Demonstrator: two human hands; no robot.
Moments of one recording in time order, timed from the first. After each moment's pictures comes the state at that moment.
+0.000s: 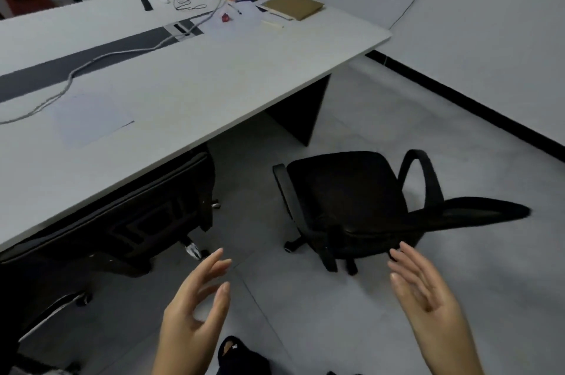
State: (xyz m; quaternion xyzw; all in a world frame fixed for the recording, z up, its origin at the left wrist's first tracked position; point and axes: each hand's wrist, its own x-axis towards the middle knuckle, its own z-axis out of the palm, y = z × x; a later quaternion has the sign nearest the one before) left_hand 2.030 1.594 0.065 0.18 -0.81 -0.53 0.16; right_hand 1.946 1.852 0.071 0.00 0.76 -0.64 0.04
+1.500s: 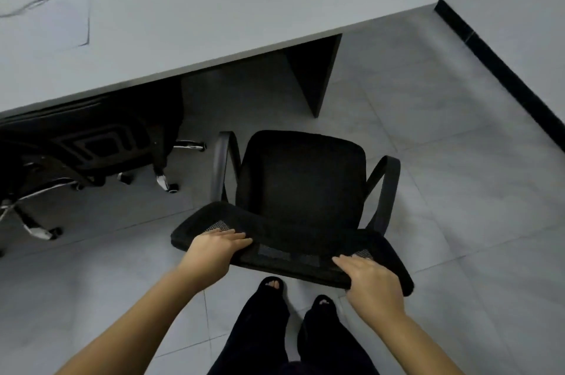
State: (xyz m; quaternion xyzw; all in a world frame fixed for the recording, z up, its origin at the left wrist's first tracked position) left_hand 1.776 1.861 -0.044 0.14 -0.96 -0.13 -0.19; right_hand 1.640 2.132 -0.072 -0.40 0.90 -0.12 0.15
